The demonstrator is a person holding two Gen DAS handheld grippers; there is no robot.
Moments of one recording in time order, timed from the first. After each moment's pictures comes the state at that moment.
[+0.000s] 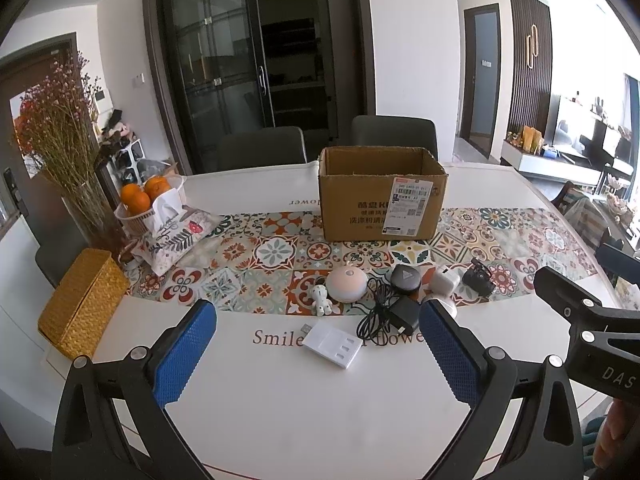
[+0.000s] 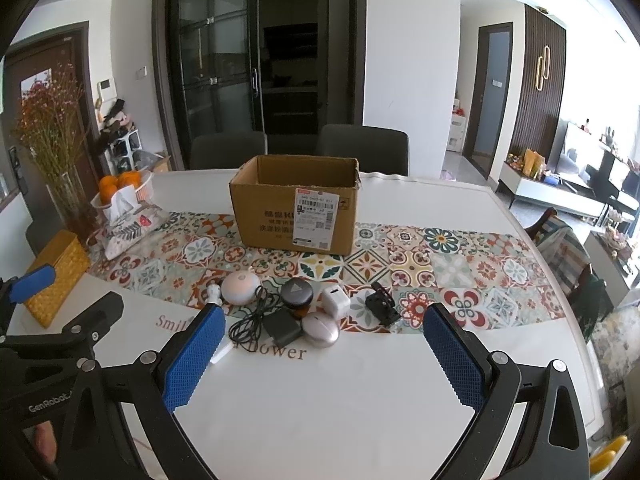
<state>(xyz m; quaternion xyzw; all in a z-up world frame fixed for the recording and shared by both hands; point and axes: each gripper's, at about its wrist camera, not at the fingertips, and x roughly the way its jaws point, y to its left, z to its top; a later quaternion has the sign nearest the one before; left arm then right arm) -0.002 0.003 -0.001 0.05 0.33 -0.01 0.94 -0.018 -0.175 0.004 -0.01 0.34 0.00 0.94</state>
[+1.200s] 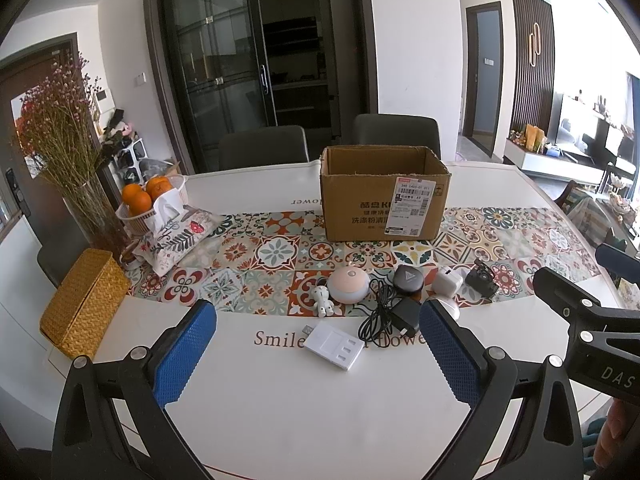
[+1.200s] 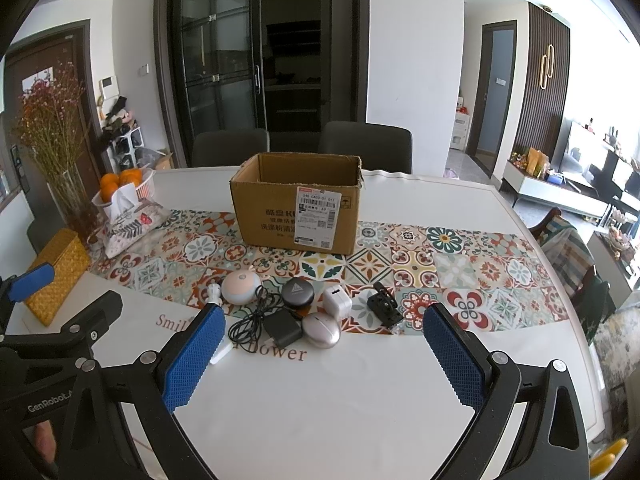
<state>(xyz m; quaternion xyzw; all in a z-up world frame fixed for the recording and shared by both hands) 0.000 0.004 -0.006 0.05 0.34 -0.01 0.94 -0.017 -0.174 0.002 0.00 0.34 0.00 0.94</state>
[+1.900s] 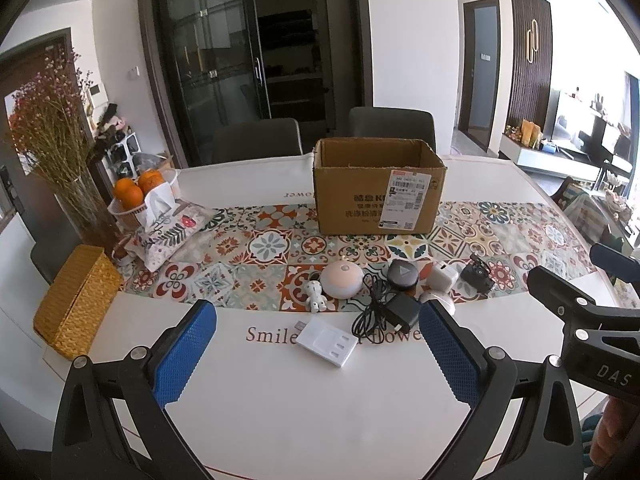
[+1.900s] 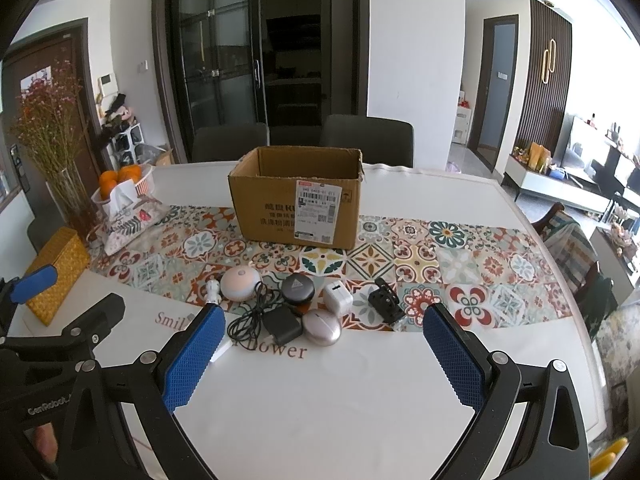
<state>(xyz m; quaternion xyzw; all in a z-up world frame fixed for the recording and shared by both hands) 0.007 -0.002 -0.013 0.05 0.35 -0.02 0.93 -0.016 -0.173 -0.005 0.00 0.35 0.00 0.94</state>
